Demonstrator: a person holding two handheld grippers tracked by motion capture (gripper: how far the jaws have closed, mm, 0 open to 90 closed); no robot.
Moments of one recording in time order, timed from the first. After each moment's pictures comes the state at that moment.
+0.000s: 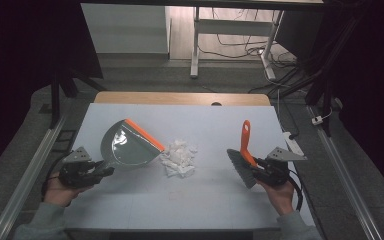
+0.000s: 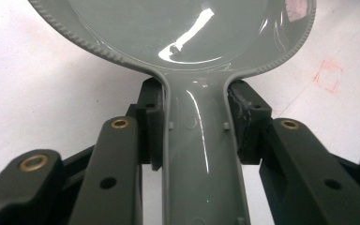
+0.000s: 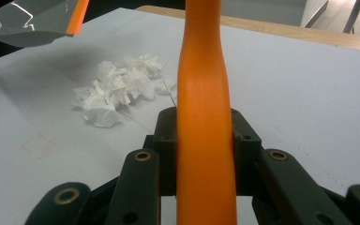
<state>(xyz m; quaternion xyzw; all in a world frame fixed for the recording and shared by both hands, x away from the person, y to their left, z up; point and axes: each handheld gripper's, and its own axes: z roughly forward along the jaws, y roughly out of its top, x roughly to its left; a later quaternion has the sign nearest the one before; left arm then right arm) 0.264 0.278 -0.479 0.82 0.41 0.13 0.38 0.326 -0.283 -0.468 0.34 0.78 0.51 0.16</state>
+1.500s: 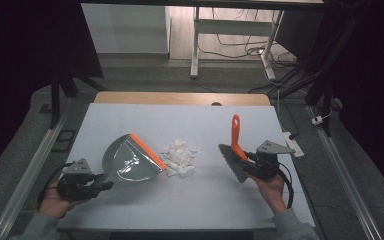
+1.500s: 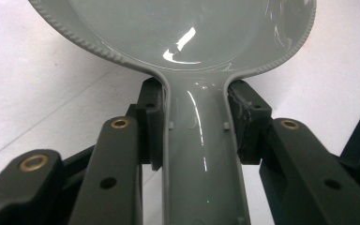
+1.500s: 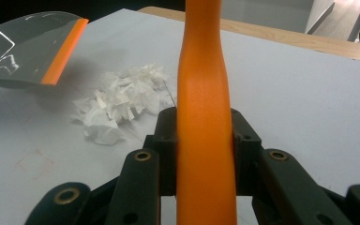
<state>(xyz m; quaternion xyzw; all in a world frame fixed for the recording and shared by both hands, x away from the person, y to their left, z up) 0.243 0.278 -0.490 0.85 0.38 0.08 0.36 0.344 -0.254 -0.464 0.34 0.78 0.50 0.16</state>
